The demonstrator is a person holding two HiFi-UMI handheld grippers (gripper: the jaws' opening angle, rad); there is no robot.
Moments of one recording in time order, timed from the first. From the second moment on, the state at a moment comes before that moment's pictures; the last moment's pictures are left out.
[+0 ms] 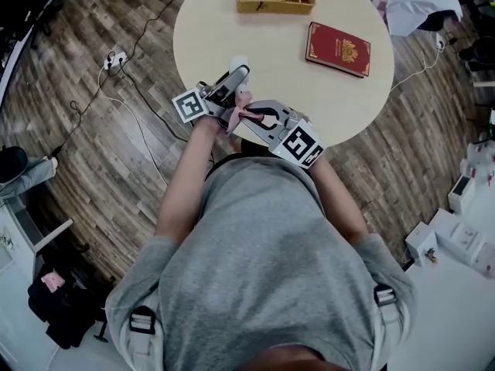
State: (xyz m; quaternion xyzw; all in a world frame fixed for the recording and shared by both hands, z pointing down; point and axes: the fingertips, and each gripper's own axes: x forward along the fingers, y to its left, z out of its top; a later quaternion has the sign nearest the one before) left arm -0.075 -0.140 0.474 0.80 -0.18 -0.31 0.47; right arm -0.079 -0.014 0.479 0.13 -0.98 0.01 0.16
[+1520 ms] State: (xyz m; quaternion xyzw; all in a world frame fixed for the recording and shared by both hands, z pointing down) left arm -0.063 -0.111 0.443 0.80 -0.06 -0.36 0.48; right arm -0.055 -0.043 0.503 0.21 -0.92 -0.17 0.30
